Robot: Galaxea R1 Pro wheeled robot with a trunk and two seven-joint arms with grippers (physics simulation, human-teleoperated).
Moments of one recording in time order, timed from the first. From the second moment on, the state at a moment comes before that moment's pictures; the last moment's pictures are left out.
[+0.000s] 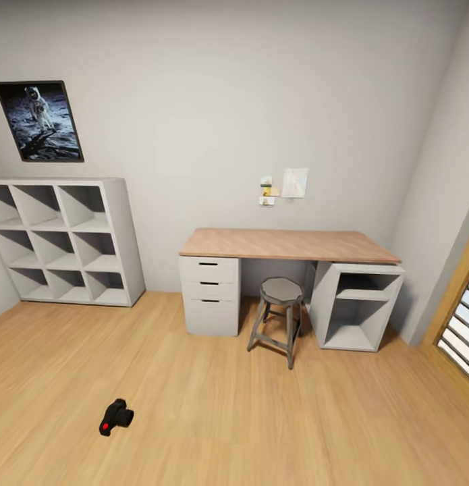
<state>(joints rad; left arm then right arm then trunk) 0.00 0.01 0.00 -0.08 0.00 0.00 0.01 -0.06 0.01 0.00 -0.04 0.00 -0.01 0.00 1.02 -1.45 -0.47</state>
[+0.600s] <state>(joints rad) 0.00 0.01 0.01 -0.08 0.01 0.00 0.01 -0.06 0.01 0.00 -0.04 0.00 -0.03 0.00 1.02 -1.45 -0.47</state>
